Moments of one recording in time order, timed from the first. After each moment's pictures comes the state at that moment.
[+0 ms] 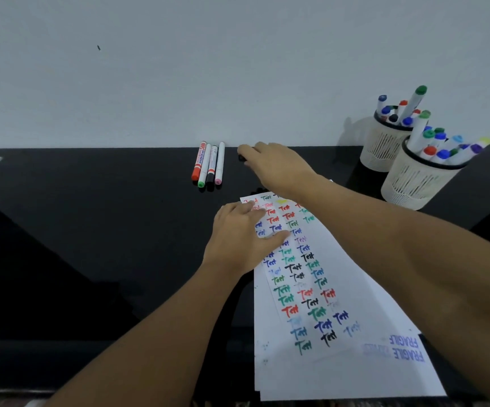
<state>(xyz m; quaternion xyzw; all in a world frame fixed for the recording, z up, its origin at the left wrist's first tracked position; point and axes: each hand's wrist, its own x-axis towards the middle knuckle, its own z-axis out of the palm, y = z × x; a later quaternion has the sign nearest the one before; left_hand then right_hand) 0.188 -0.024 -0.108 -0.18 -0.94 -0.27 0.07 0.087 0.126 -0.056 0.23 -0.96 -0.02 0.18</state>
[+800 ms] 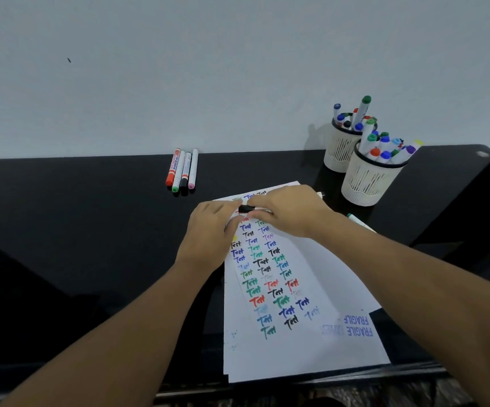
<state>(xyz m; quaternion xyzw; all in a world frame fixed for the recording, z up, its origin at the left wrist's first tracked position) 0.183 -0.024 -0.112 -0.22 -0.92 -0.29 0.13 0.186 0.181 -0.058 0.17 -0.99 0.00 0.02</state>
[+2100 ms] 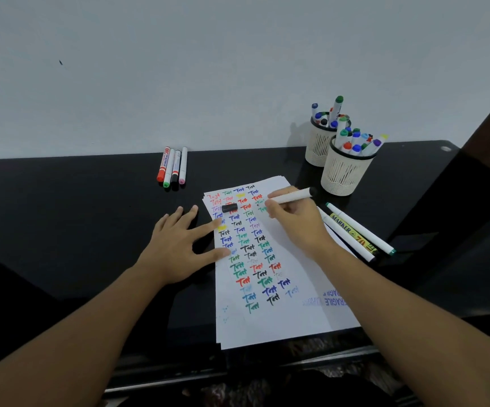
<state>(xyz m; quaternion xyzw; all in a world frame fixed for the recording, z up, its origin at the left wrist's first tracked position) 0.210 -0.084 -0.109 -0.27 -0.96 -0.11 -0.04 0.256 0.186 -0.086 -0.07 -0.81 0.56 0.15</state>
